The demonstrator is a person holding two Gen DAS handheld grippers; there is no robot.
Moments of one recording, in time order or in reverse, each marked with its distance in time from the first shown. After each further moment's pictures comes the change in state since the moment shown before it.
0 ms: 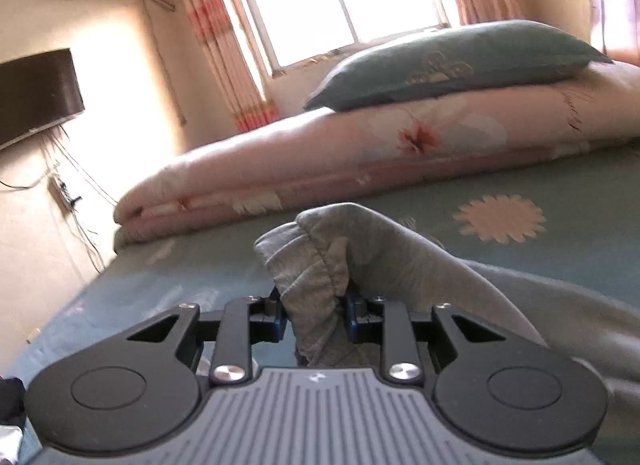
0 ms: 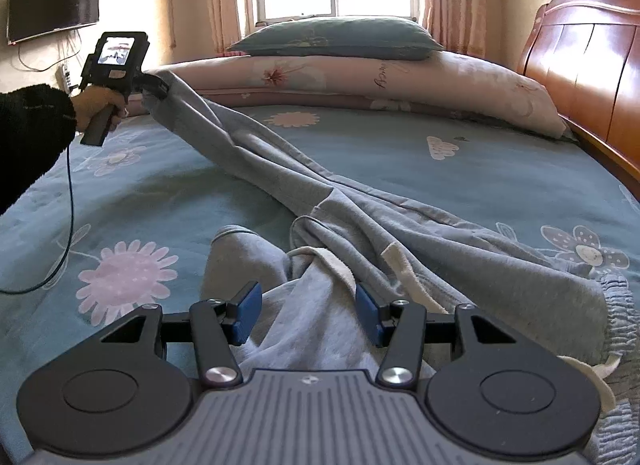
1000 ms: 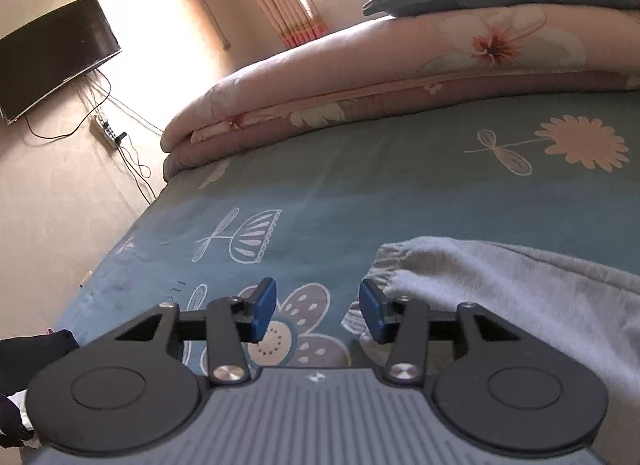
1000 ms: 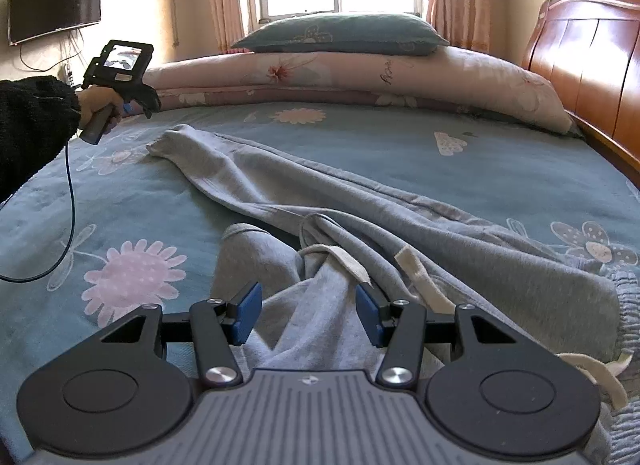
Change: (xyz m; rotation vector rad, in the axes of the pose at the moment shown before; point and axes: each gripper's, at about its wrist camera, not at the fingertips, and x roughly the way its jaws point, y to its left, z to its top) left arm 0.038 0.020 -0.019 0.018 0.275 0.143; right arm 0.001 0.008 0.002 -0.005 0.003 0.018
